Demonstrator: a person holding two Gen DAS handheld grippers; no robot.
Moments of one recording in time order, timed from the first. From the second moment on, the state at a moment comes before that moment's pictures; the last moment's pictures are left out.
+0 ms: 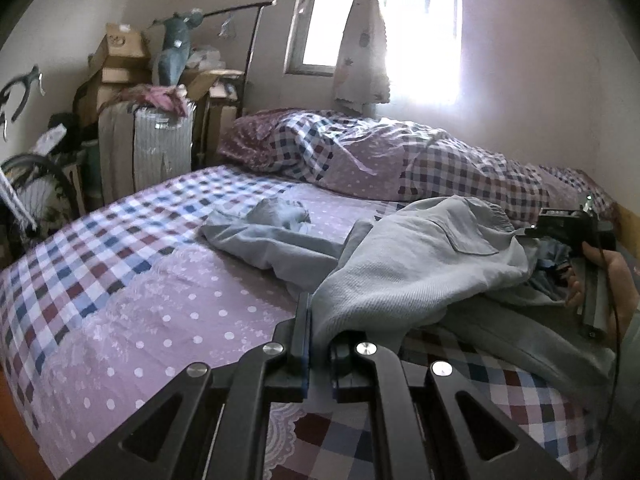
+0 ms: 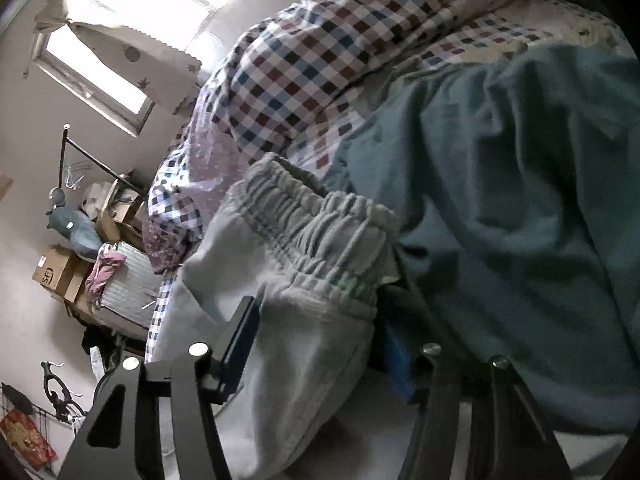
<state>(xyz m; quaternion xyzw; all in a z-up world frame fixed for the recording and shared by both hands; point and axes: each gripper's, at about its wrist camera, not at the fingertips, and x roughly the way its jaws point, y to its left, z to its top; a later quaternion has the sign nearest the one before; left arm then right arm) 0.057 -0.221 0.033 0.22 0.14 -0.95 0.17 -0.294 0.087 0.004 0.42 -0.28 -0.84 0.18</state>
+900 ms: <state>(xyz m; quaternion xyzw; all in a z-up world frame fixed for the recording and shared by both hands) 0.064 -0.203 0.048 0.23 0.13 -0.96 0.14 -0.165 0.040 0.109 0.35 -0.12 -0.90 0.25</state>
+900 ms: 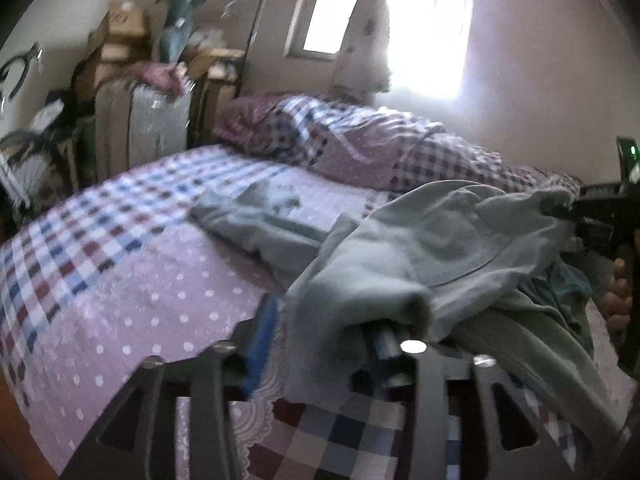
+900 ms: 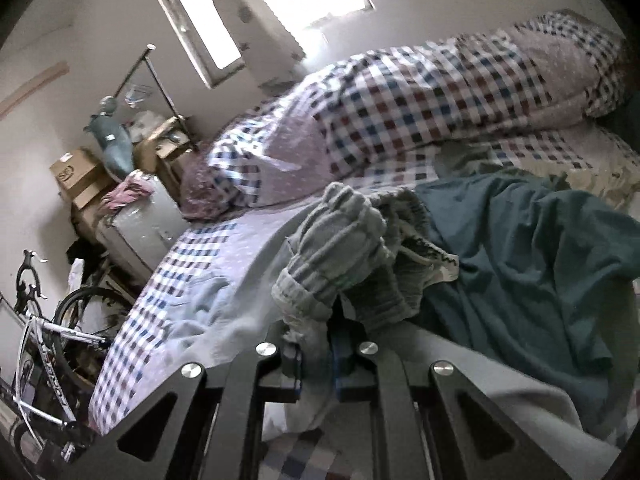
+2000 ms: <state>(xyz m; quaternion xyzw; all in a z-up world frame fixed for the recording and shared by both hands) 0.132 0.023 0.069 0.01 -0.24 -0.97 -0.02 0.015 0.105 0.127 0.34 -0.16 -0.87 0.31</state>
